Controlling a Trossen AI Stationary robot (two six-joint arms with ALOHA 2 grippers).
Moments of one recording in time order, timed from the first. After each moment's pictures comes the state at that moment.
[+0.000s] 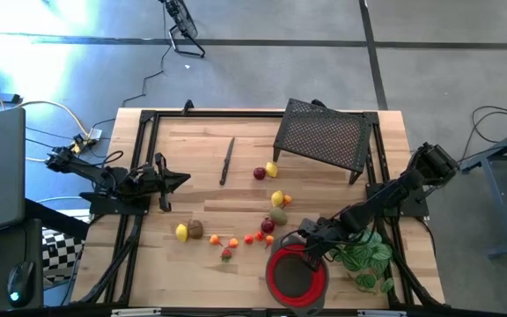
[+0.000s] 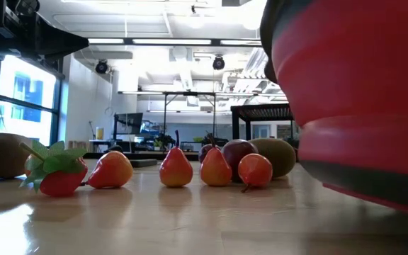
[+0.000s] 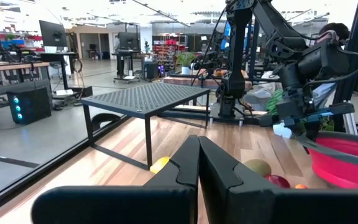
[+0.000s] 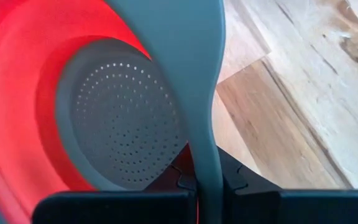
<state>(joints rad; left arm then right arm) -0.40 0.06 0.07 0.15 -0.64 0.05 0.56 1.56 0.83 -0.28 0.00 1.15</state>
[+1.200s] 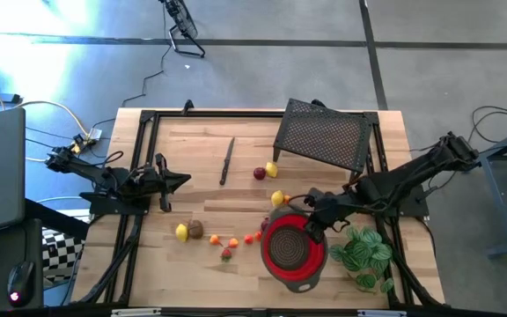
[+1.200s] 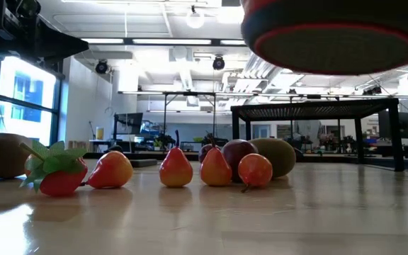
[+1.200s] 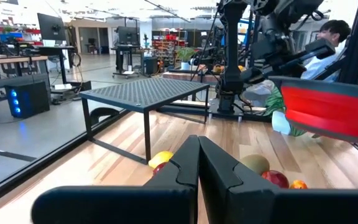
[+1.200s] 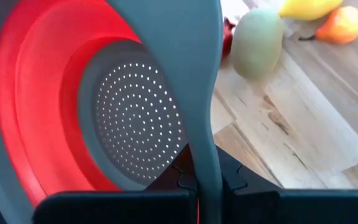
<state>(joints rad) -0.40 0.06 0.07 0.13 -0.64 0.02 0.38 1.28 0.97 -0.60 0.02 1.10</state>
